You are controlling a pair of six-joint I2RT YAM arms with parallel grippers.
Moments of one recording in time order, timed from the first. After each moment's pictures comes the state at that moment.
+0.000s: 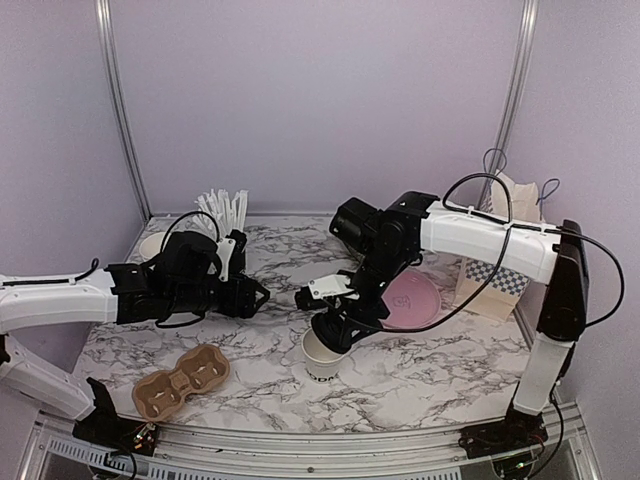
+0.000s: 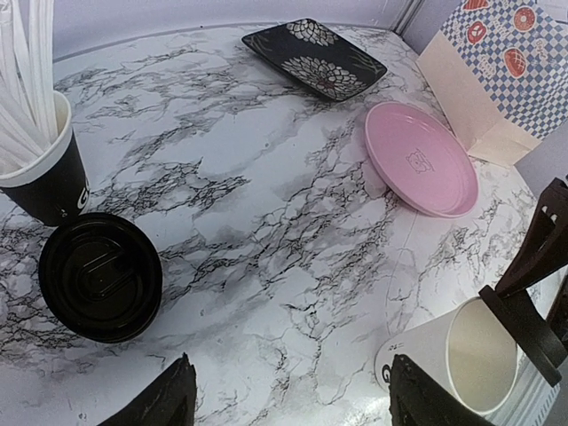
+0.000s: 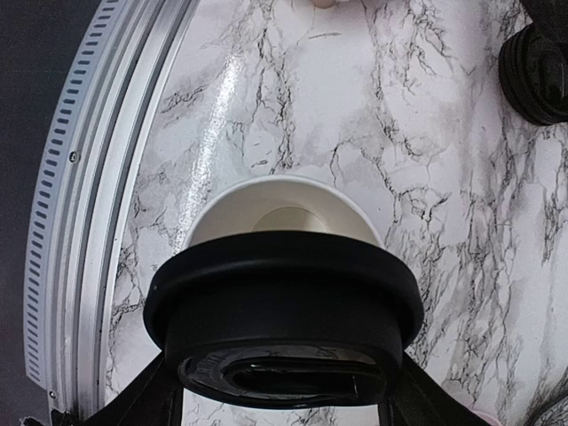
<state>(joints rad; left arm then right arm) -0.87 1.28 0.82 -0.17 -0.11 -0.44 0.90 1.82 1.65 -1.14 -0.42 -0.88</state>
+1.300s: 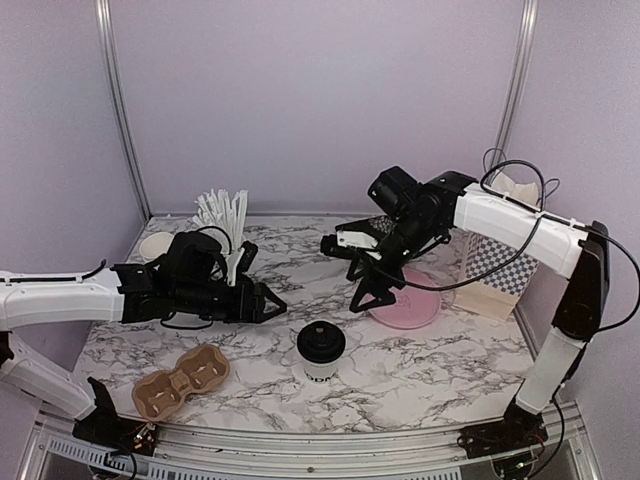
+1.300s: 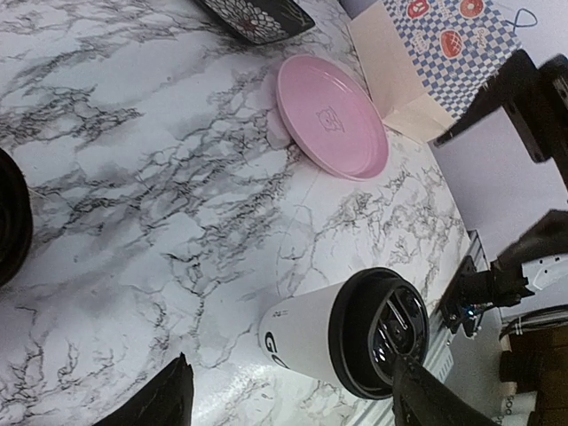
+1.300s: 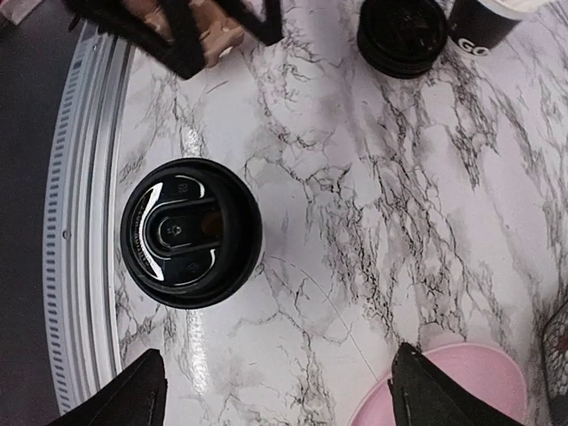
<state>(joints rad) -0.87 1.30 0.82 -0.14 0.19 -0.65 0.76 1.74 1.65 -1.09 -0.48 -0.70</state>
